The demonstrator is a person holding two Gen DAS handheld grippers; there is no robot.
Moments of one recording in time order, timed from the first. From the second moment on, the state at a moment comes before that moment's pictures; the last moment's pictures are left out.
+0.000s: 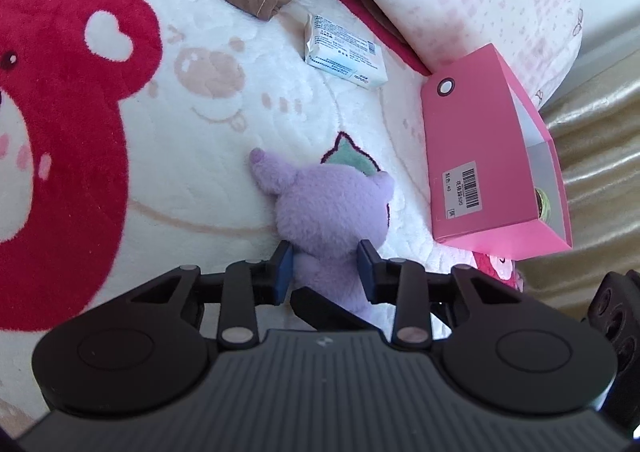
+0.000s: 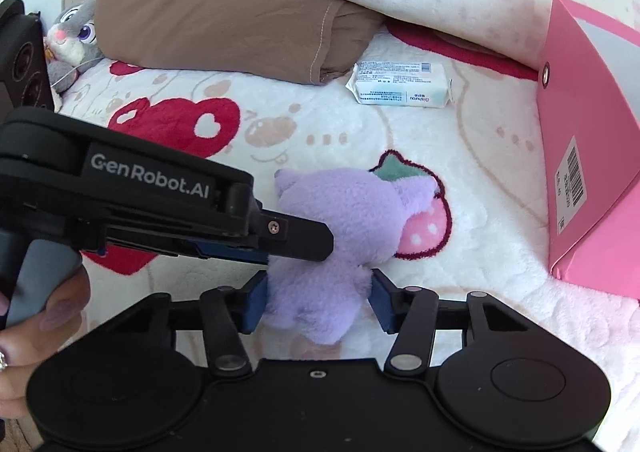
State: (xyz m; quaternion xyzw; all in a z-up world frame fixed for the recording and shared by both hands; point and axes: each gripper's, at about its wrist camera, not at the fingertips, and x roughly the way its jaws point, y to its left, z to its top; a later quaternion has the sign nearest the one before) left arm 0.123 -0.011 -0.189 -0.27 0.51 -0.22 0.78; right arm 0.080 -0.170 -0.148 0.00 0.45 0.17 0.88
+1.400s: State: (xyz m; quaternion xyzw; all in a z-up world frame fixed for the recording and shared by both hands) left arm 0.058 -0.108 0.037 -0.15 0.44 -0.33 0.82; right arm -0.001 -0.265 0.041 0.03 0.35 0.16 0.92
